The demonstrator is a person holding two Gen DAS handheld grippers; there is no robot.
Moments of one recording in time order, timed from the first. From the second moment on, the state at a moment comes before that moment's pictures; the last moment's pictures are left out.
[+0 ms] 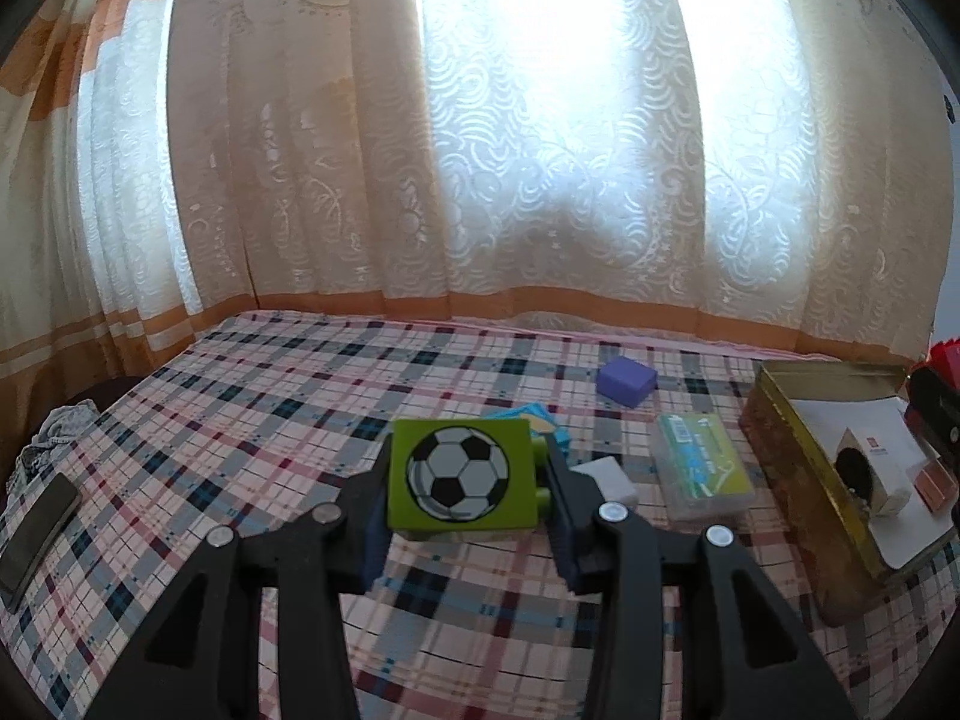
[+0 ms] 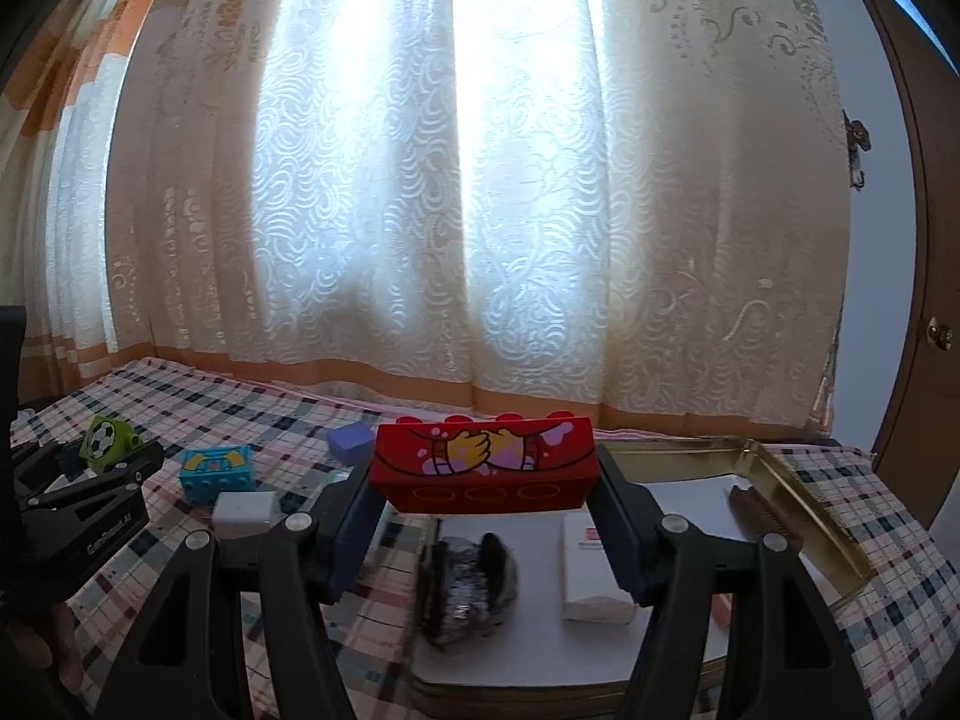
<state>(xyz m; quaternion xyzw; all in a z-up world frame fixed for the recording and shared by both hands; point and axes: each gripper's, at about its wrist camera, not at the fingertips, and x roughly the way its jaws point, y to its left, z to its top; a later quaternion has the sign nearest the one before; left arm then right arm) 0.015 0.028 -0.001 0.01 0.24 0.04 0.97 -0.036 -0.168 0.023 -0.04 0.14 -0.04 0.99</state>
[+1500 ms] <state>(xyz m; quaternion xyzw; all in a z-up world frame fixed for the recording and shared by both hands) 0.007 -0.152 0.011 0.04 0.23 -0.12 0.96 -0.048 -0.360 0.035 0.02 0.13 -0.18 0.97</state>
